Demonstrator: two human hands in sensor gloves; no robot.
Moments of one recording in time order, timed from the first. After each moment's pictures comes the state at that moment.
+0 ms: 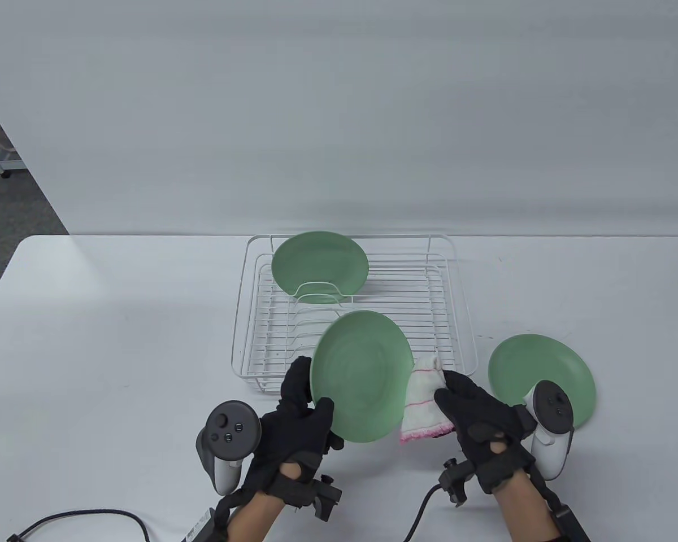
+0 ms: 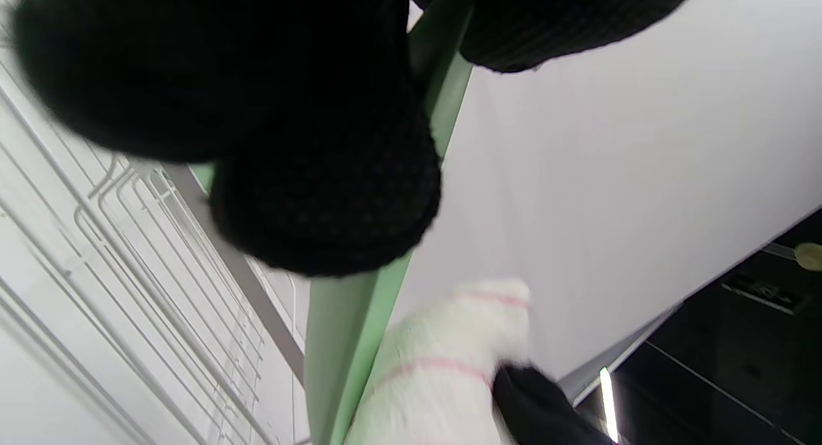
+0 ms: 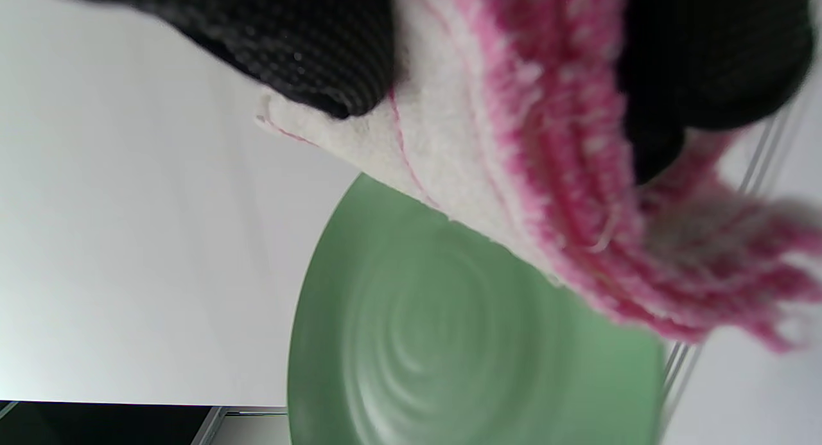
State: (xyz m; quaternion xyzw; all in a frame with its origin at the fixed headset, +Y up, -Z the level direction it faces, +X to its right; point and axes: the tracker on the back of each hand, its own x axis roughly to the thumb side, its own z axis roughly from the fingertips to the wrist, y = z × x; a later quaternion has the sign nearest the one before) left_hand -0.126 -0.673 -0.263 0.06 -0.14 0.56 0.81; right_hand 0.191 -0.681 -0.297 0.01 0.04 0.71 0.71
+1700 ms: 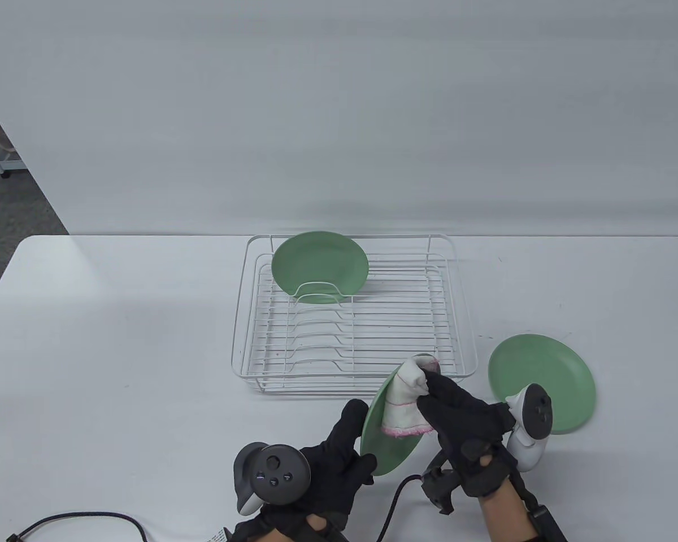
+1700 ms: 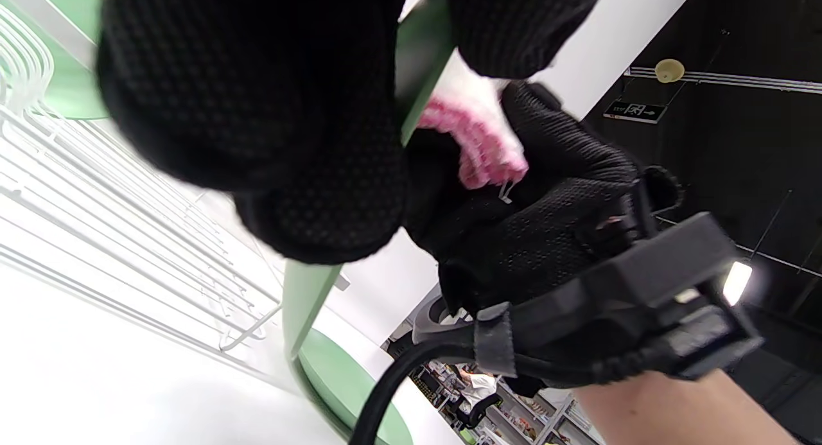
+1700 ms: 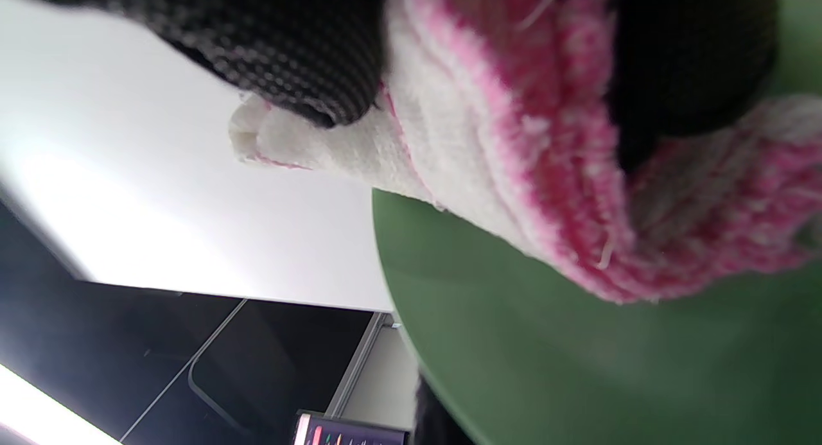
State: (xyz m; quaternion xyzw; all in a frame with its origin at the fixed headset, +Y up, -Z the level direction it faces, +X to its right) left_hand -0.090 -0.685 -0.232 0.06 -0.30 0.44 0.85; right_hand 0.164 -0.679 -0.291 0.21 0.00 0.62 0.76
